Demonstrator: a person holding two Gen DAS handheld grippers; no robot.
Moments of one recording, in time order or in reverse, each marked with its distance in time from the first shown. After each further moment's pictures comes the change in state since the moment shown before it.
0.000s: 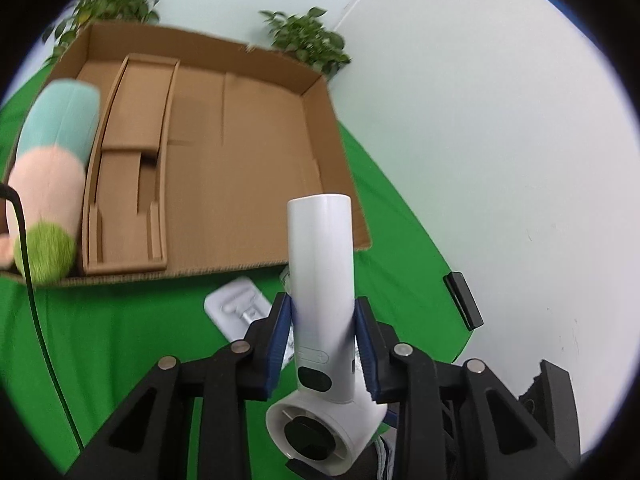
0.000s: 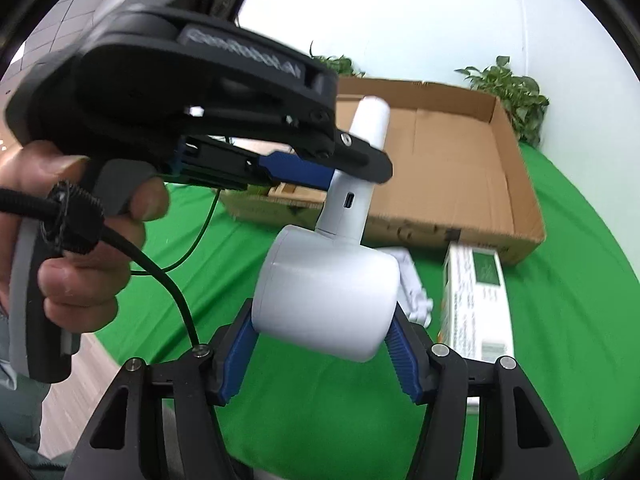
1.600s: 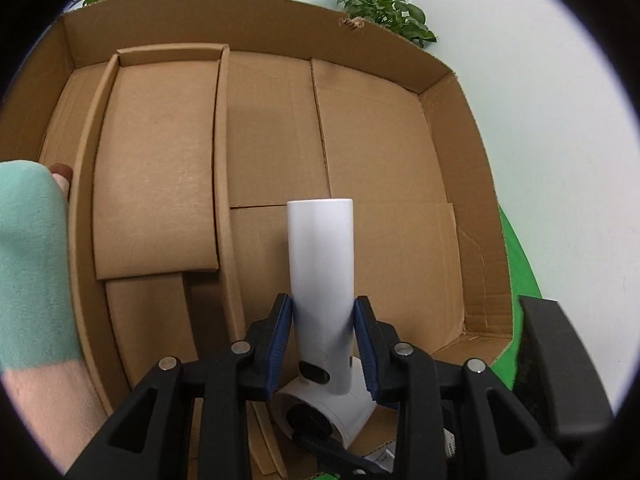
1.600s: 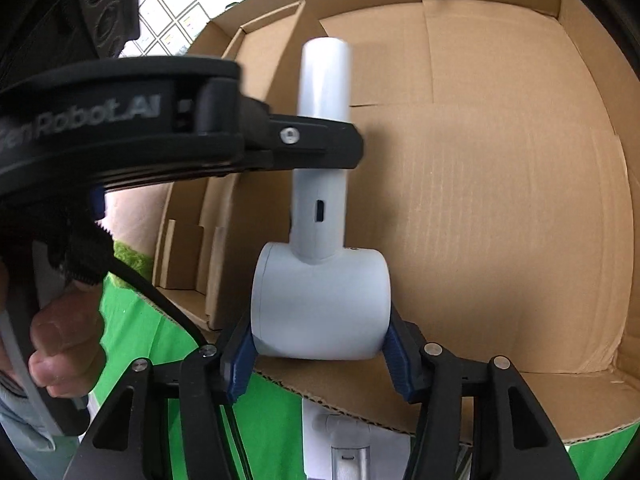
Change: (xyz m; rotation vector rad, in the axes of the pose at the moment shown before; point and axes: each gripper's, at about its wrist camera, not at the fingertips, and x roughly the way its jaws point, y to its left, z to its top) left arm 0.088 0.120 0.107 -0.048 0.123 0.227; right arm 0.208 -0.073 0.135 0.215 0.358 0.227
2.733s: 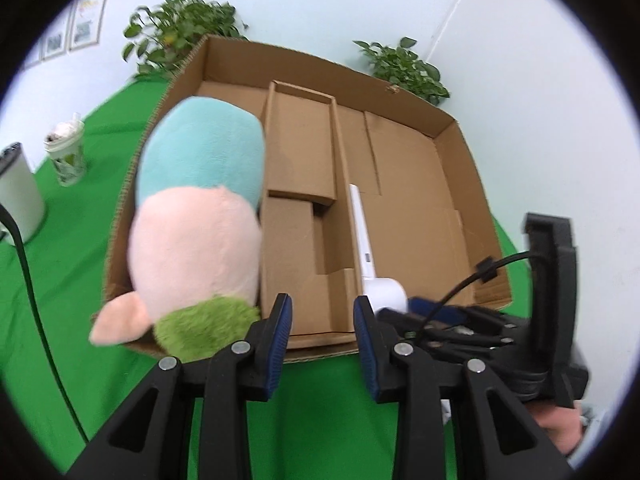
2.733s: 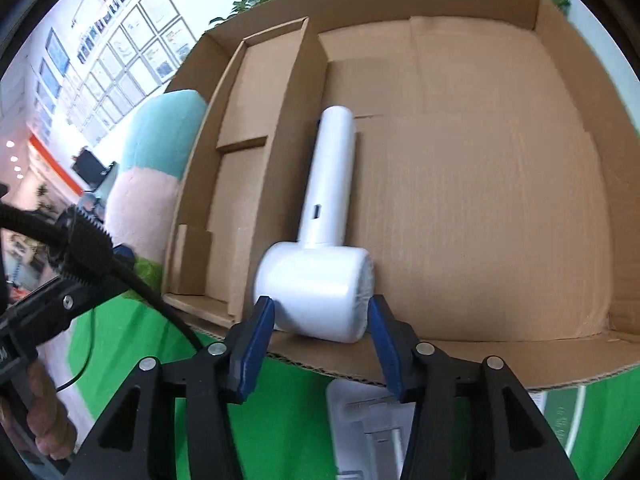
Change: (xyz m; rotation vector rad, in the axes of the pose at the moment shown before) left arm -0.101 0.042 -0.102 -0.050 -0.230 0.113; right arm -0.011 -0.003 -0.034 0.014 -0.095 -0.154
